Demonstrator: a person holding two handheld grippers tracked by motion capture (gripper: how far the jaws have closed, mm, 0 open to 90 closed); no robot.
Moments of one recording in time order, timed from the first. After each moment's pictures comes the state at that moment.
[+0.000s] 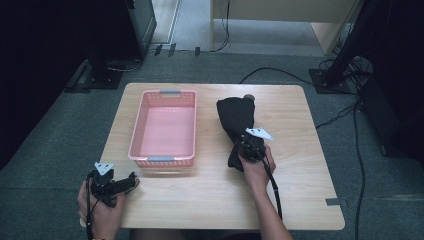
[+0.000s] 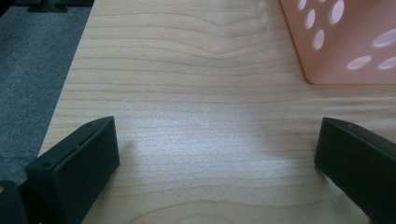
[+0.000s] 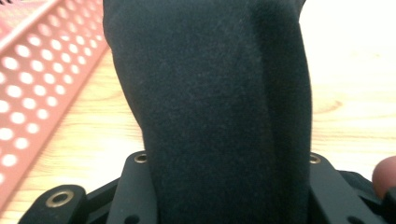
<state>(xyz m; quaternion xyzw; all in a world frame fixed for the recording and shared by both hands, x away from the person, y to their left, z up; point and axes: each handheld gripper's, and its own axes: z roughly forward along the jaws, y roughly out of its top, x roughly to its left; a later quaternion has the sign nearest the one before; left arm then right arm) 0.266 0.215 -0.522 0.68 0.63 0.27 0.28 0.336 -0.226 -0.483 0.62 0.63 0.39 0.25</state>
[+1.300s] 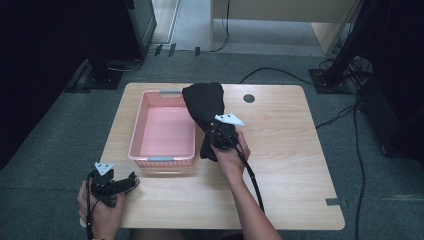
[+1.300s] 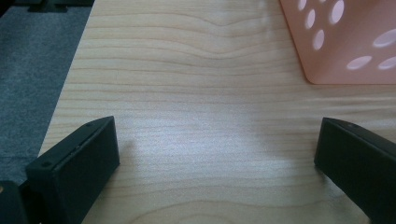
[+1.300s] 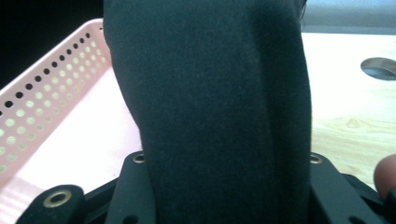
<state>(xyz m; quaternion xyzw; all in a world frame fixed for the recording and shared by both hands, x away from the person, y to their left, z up) 0.266 0.214 -0.522 0.67 0.63 0.27 0.28 0.350 -0.146 -0.429 0.56 0.66 0.44 0.24</state>
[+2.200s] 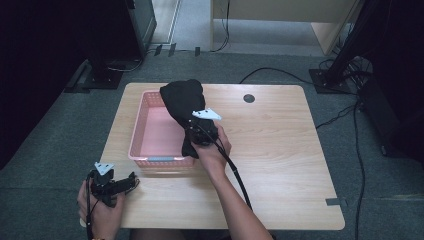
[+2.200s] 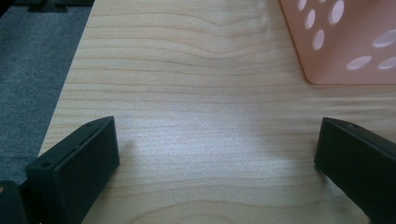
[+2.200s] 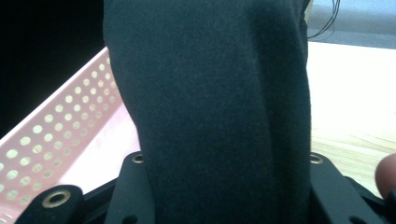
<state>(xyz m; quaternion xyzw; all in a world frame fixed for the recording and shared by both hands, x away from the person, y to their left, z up) 0.266 0.214 -0.522 0.67 0.63 0.27 0.28 0.361 -0.091 -0.420 0.53 0.69 0.44 0.22</state>
